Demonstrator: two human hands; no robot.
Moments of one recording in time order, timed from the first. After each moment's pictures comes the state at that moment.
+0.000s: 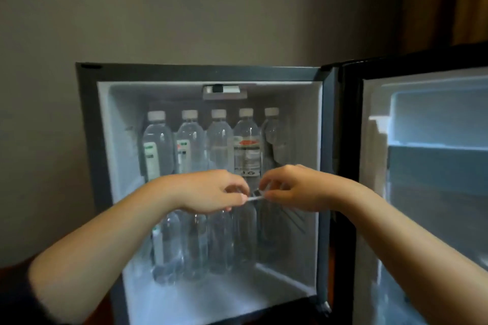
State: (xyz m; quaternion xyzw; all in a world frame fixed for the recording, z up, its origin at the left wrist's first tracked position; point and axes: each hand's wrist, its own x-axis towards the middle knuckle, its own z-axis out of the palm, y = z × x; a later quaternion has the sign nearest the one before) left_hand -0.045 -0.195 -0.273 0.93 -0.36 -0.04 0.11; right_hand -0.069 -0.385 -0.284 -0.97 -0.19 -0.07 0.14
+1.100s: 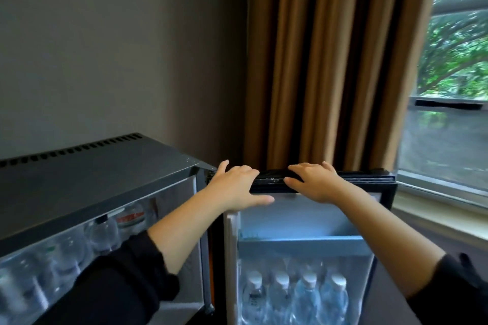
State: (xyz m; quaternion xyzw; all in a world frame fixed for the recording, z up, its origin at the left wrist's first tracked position) left_hand -0.096 -0.382 -0.094 0.82 -0.57 0.07 0.03; right_hand -0.231 -0.517 -0.086 -0.95 0.30 -0.06 0.00
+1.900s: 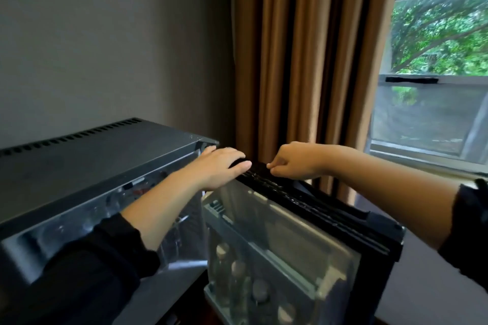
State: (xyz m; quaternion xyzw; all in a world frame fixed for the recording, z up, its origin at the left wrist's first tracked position) left_hand -0.102 -0.303 -0.091 0.78 -0.61 0.03 0.09; right_hand -0.268 -0.405 -0.051 -0.97 0.22 0.04 0.03
